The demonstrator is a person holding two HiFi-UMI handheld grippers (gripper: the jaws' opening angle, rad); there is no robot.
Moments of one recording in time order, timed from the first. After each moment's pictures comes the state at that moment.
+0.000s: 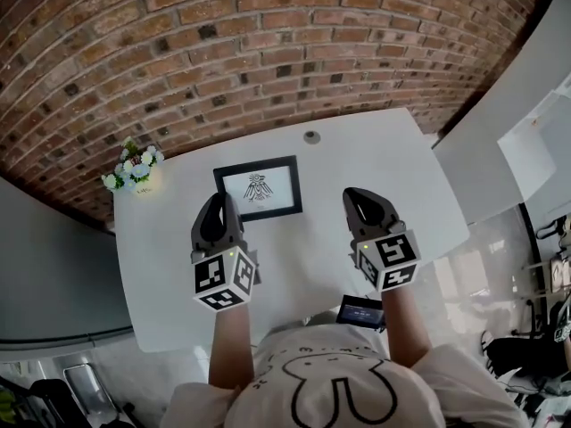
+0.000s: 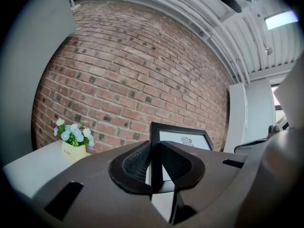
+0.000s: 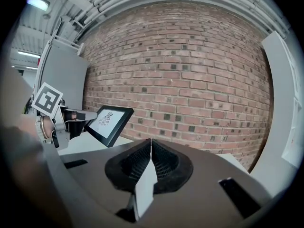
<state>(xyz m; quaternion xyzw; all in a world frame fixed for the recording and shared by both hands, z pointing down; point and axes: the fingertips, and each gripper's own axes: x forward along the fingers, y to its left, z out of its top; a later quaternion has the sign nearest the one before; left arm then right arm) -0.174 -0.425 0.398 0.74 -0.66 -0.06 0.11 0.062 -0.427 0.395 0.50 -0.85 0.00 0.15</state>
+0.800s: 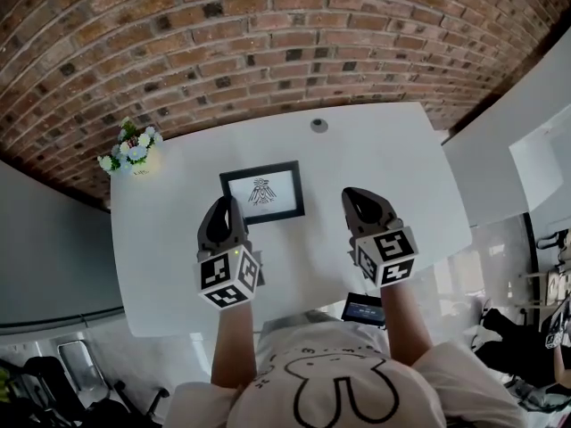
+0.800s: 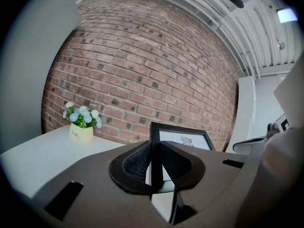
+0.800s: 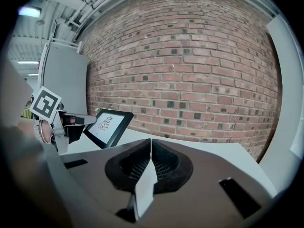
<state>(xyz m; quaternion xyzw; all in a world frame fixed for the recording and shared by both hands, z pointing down) -0.163 -0.420 0.451 0.71 -0.69 -0.02 0.17 0.067 -0.443 0.436 0.46 -0.87 0.05 0.18</state>
